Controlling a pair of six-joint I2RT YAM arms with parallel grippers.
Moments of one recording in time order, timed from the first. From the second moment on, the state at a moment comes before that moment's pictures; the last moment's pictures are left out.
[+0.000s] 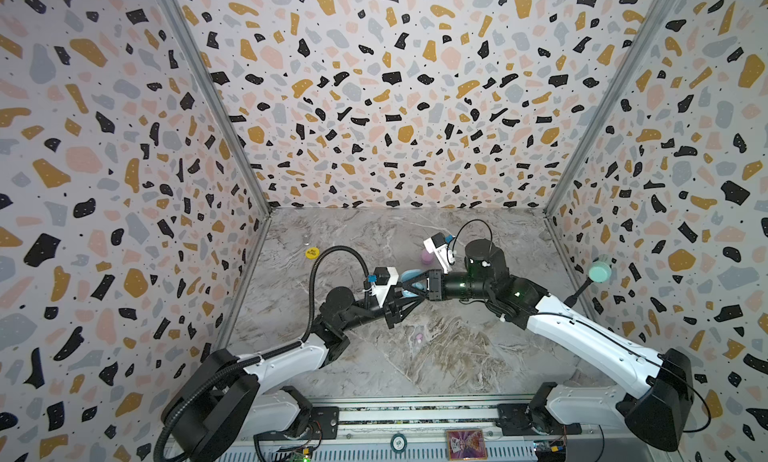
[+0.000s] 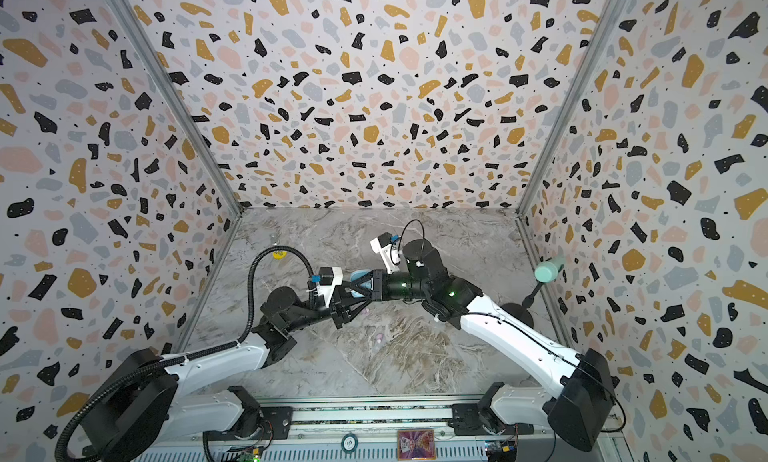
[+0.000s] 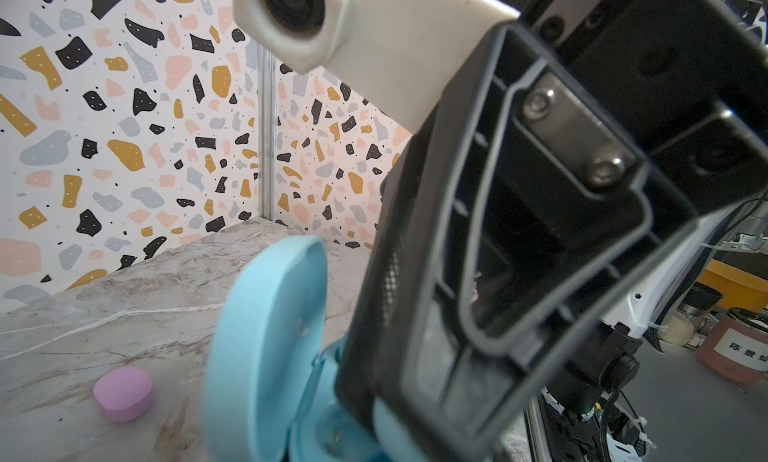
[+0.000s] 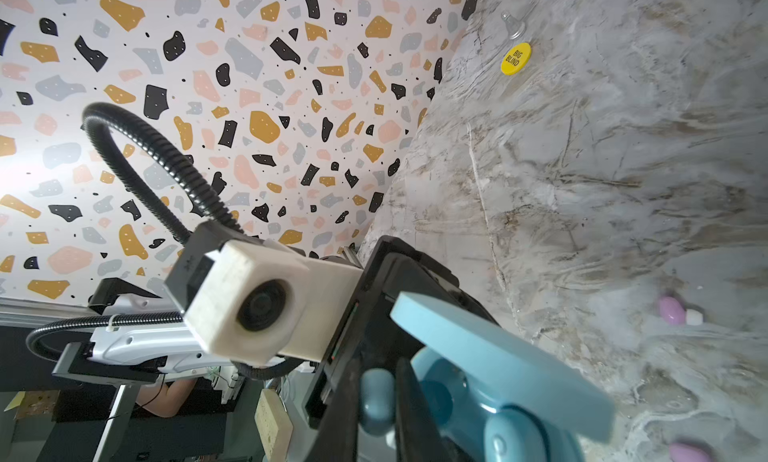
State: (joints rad) left arm -0.66 1.24 0.44 0.90 0.60 -0.21; right arm 0.79 1.25 1.07 -0.19 -0.57 0.77
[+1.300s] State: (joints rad) left arm -0.66 1.22 0.44 0.89 0.61 -0.19; right arm 0.80 1.26 1.07 -0.17 -0.54 0.79
